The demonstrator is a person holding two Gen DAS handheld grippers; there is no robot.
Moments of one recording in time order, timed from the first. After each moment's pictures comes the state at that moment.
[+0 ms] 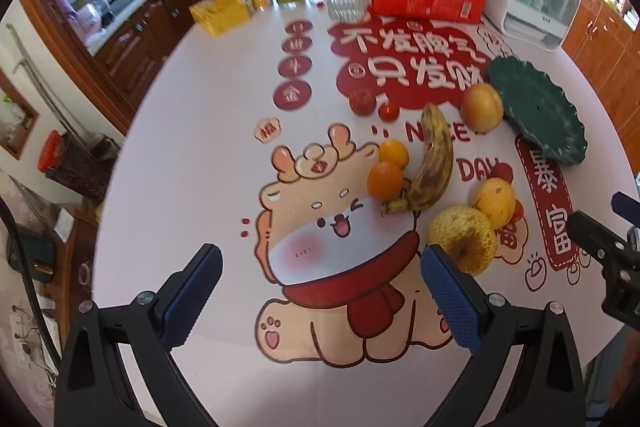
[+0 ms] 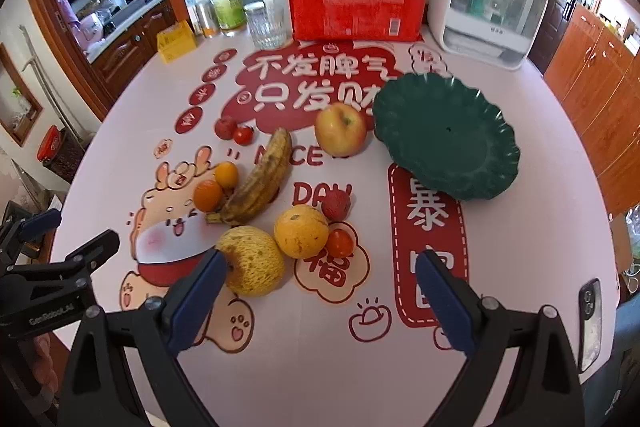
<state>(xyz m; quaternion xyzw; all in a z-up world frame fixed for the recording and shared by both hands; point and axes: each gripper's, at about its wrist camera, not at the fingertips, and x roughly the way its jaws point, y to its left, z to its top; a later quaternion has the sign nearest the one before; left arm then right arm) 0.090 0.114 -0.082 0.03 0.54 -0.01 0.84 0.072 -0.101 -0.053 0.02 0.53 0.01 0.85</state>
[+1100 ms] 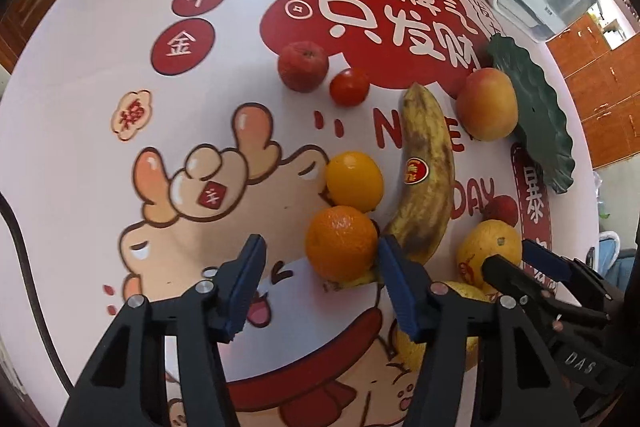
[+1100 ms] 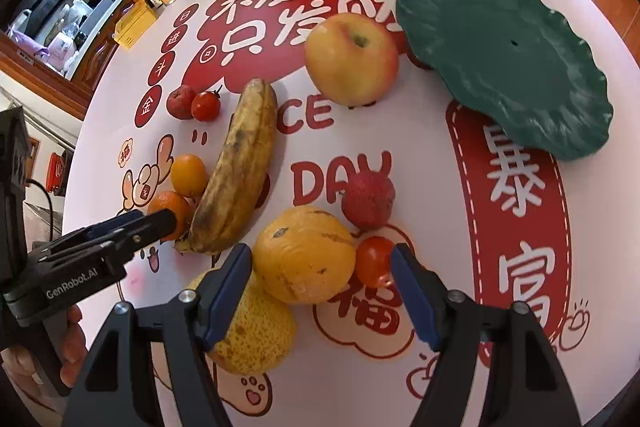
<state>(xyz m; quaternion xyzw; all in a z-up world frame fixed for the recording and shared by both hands) 0.206 0.090 -0.187 -0.07 0.62 -0.12 0.77 0.145 -0.105 -0.149 0.12 0.61 0.03 0.78</state>
